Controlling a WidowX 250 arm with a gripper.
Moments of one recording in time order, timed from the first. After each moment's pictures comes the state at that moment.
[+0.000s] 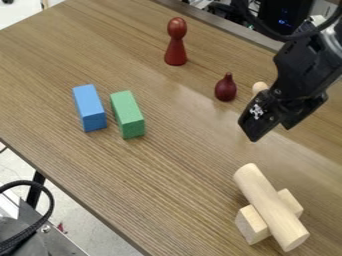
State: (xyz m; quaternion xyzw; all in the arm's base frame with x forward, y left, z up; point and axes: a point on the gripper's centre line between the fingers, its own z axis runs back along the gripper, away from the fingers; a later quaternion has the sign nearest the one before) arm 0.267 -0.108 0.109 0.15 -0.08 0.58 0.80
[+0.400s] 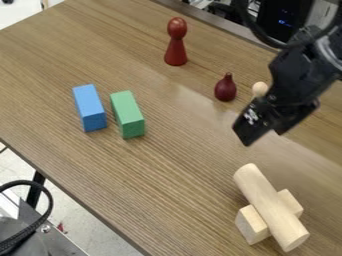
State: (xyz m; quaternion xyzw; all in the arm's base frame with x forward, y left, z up) arm 0.267 -0.097 0.100 0.17 -0.06 0.59 0.79
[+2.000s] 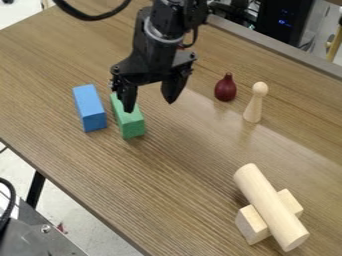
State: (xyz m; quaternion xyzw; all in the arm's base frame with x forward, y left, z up) arm 0.260 0.040 0.075 0.07 -0.10 0.54 0.83
